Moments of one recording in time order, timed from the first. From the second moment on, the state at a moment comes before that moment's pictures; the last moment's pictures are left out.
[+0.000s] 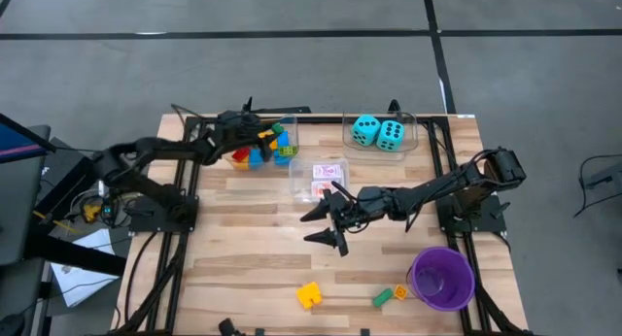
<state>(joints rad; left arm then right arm) 0.70 1.42 0.51 0.60 0.12 0.11 0.21 1.63 0.89 0.67 -0.05 0.39</state>
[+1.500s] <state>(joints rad) 0.70 1.51 0.62 0.43 0.07 0.09 0.23 1.63 0.89 0.67 -0.05 0.39</state>
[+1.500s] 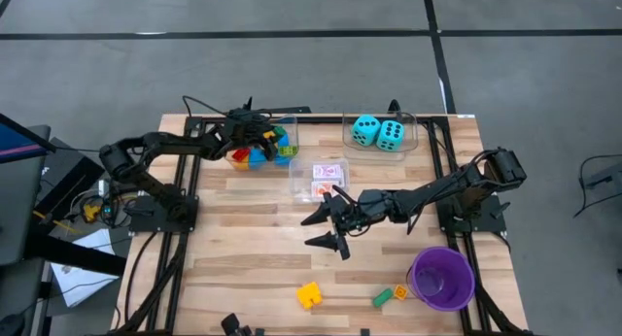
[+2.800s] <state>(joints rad) 0.49 0.98 0.62 0.47 0.08 0.09 0.50 1.68 0.89 0.39 0.70 0.88</state>
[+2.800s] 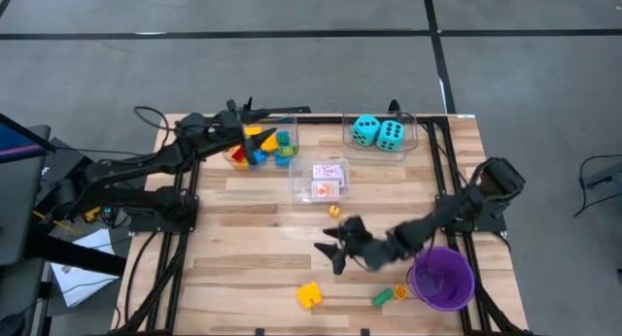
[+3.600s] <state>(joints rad) 0.45 0.95 0.62 0.50 0.08 0.09 0.49 2.12 1.38 -0.47 1.06 1.62</state>
